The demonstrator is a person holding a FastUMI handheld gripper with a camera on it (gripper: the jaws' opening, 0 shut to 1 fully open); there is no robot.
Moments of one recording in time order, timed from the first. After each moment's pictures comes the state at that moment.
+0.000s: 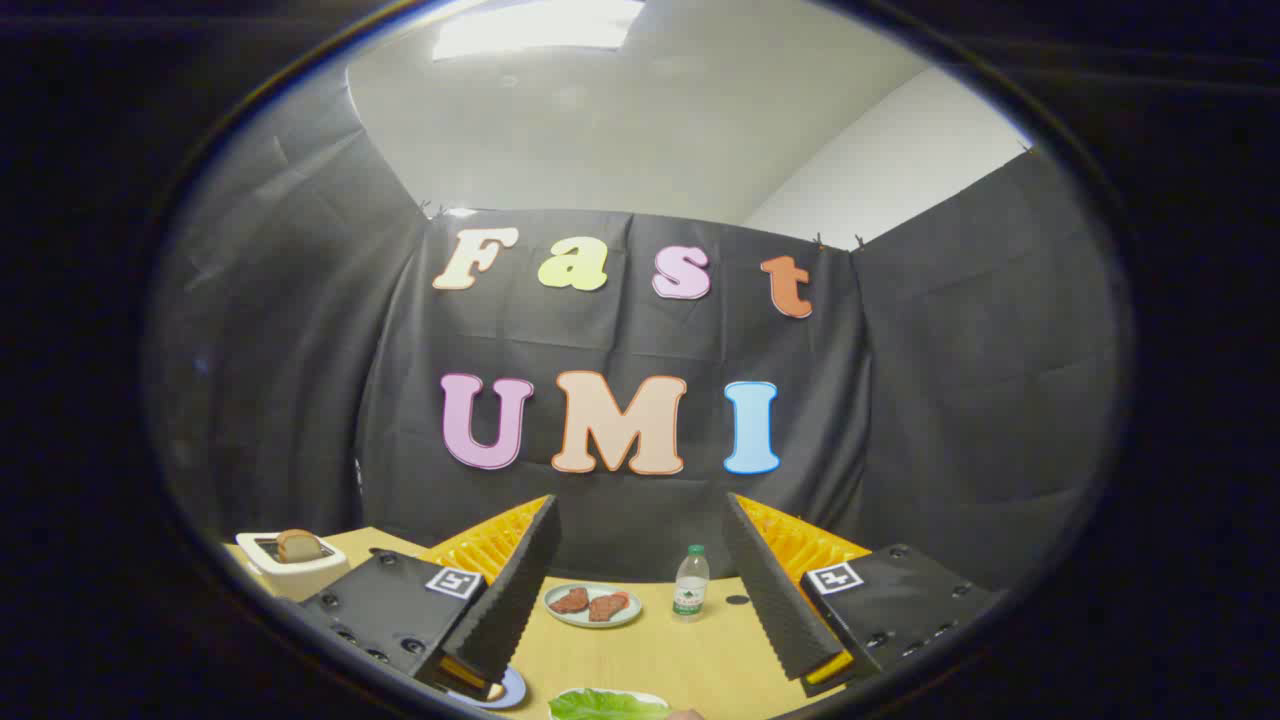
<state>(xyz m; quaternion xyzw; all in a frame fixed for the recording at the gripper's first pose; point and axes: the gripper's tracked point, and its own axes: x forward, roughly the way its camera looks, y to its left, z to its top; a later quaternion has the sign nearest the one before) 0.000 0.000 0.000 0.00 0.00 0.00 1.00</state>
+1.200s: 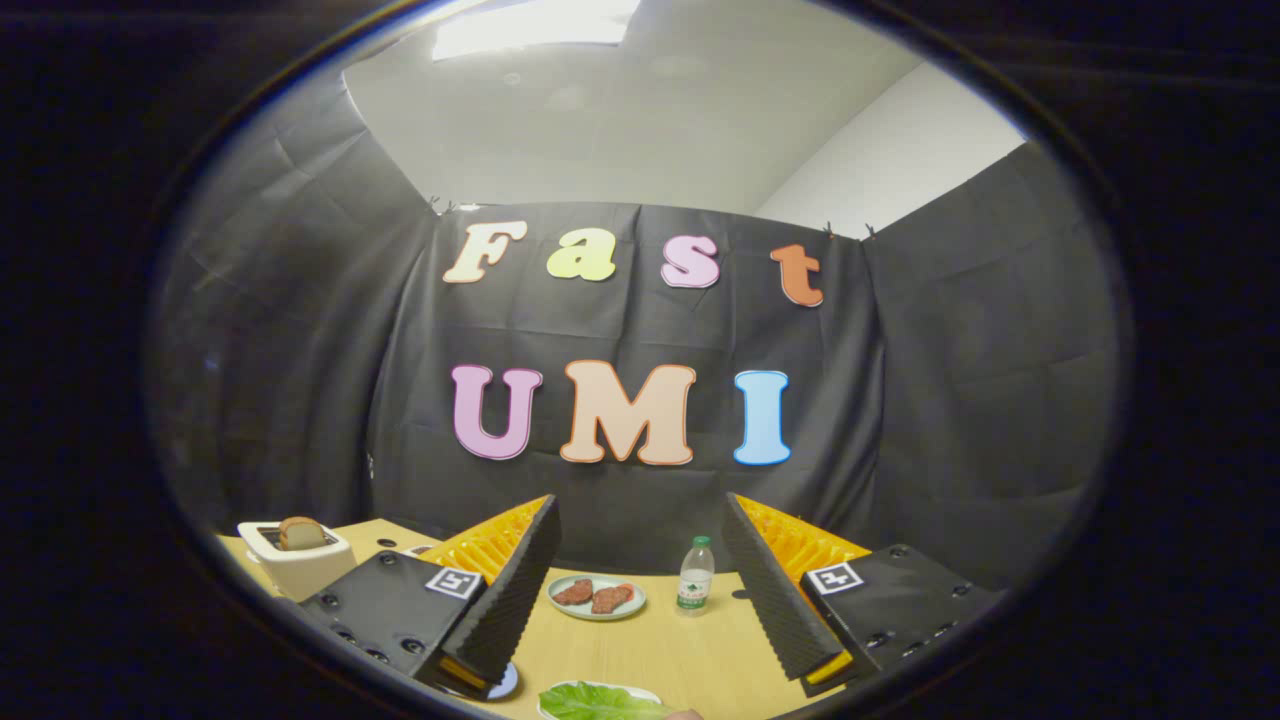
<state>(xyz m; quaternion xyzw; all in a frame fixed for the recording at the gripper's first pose) 0.003 -0.010 -0.020 0.00 0.02 0.03 1.00</state>
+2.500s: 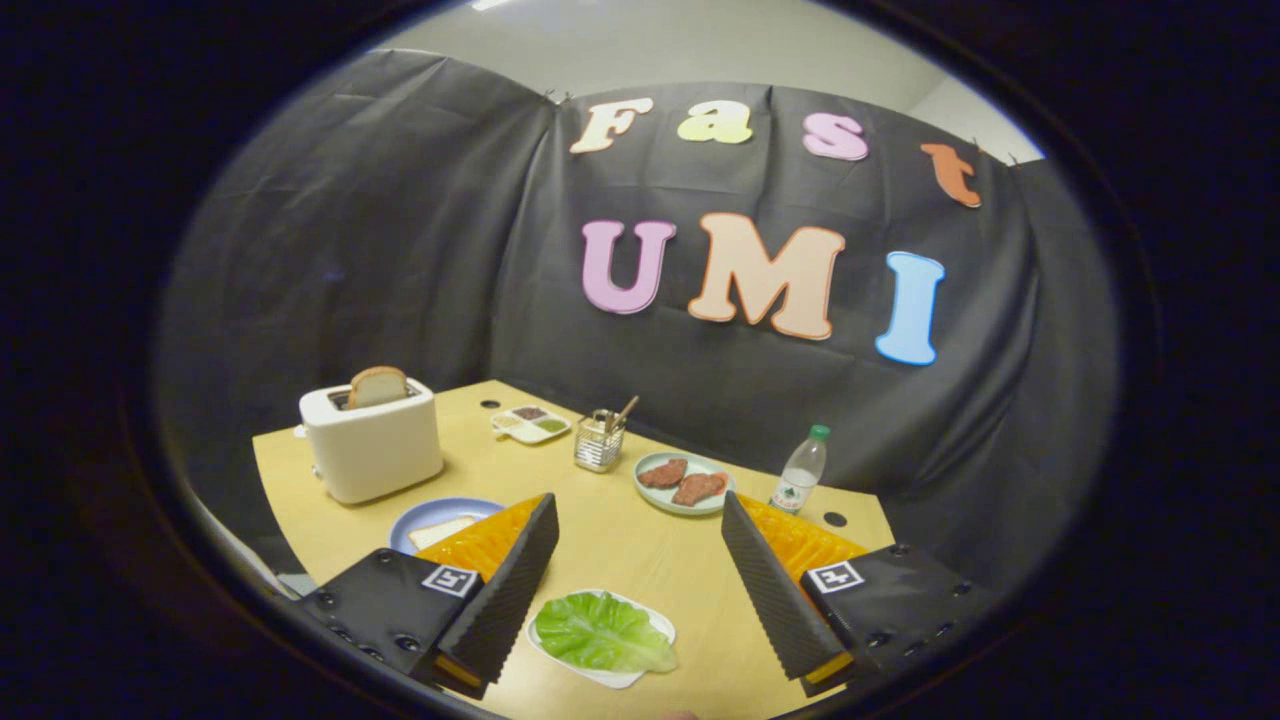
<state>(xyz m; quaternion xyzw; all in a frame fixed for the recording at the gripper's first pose) 0.003 0.025 -0.166 -0.07 0.22 0.26 0.94</state>
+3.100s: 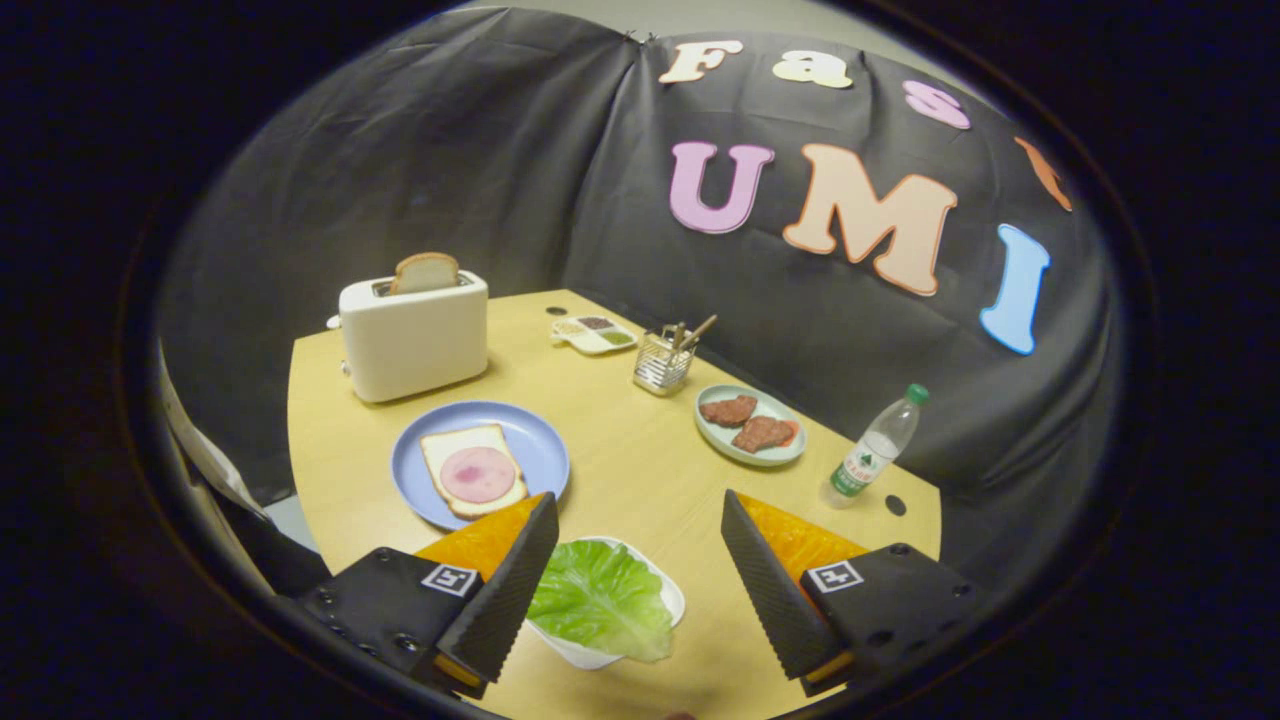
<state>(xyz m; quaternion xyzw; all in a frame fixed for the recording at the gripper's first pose) 0.000 0.043 -0.266 -0.13 0.31 0.38 0.86</state>
